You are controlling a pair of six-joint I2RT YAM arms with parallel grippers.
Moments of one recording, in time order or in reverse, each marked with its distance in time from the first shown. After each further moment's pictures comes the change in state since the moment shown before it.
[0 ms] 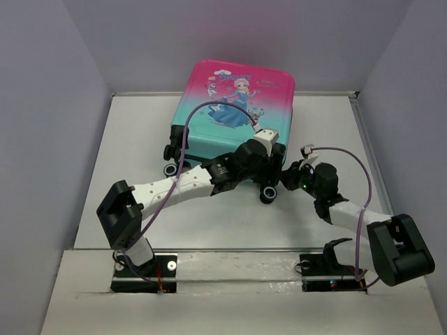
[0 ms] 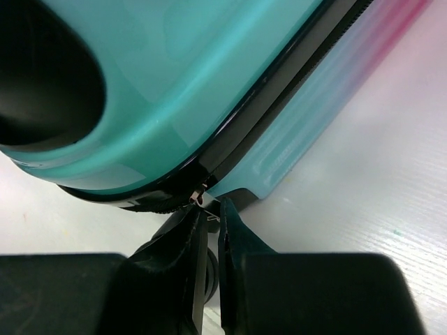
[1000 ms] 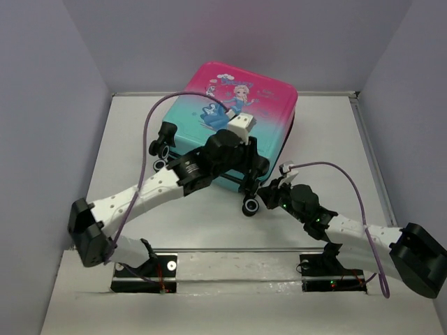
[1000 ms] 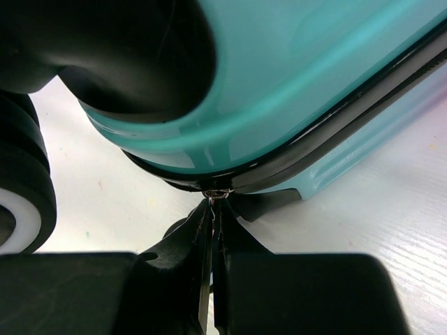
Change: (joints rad) left arm 0.066 -0.188 0.012 -0.072 -0.055 0.063; right arm 0.523 -0.168 -0.057 -0.079 0.501 0.148
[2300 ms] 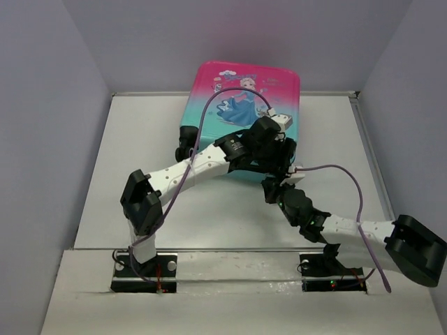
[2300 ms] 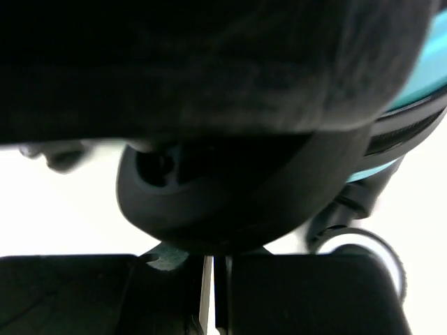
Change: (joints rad) left arm -0.008 0.385 0.372 -0.211 0.228 -0.064; right arm 0.129 0.050 0.013 0.067 0.380 0.074
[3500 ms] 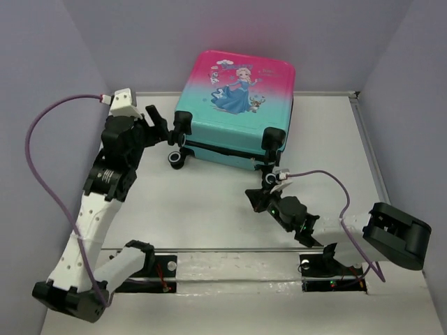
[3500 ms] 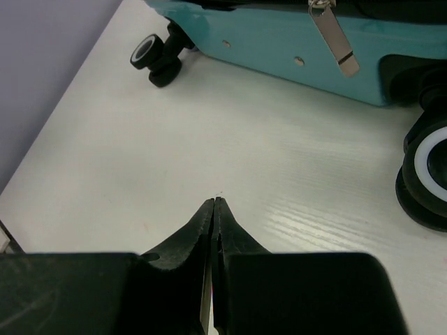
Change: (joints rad) left arm 0.641 -0.858 -0.466 0.039 -0.283 0.157; right arm 0.093 0.201 -0.037 0.330 -0.076 0.093
